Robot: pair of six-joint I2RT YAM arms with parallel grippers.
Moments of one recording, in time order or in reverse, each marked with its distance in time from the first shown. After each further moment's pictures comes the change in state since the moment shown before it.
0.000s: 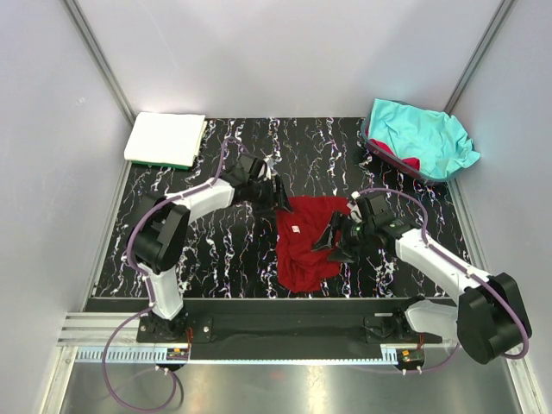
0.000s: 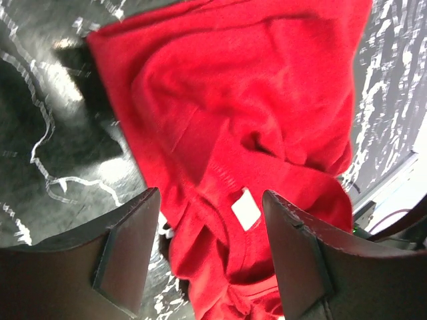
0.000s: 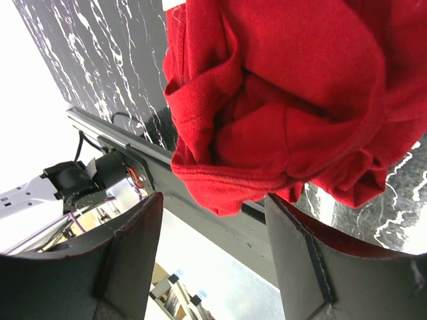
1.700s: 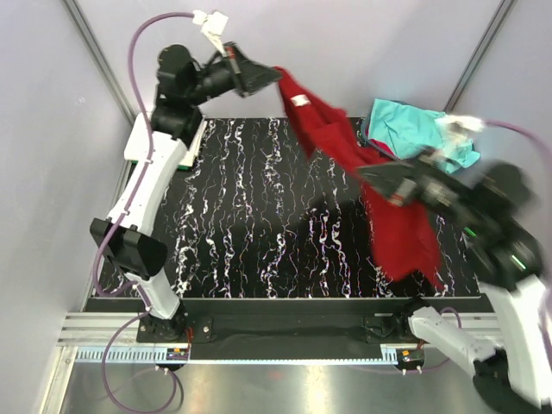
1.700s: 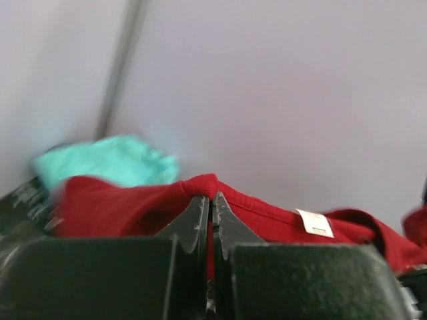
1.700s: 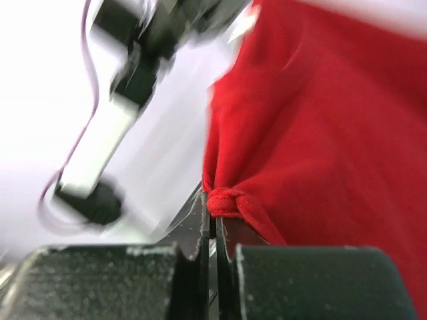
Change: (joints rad) left arm 0.122 -0.084 0.835 0.352 0.351 -0.050; right arm -0.049 -0.372 0.909 -0.250 0.232 -0.222
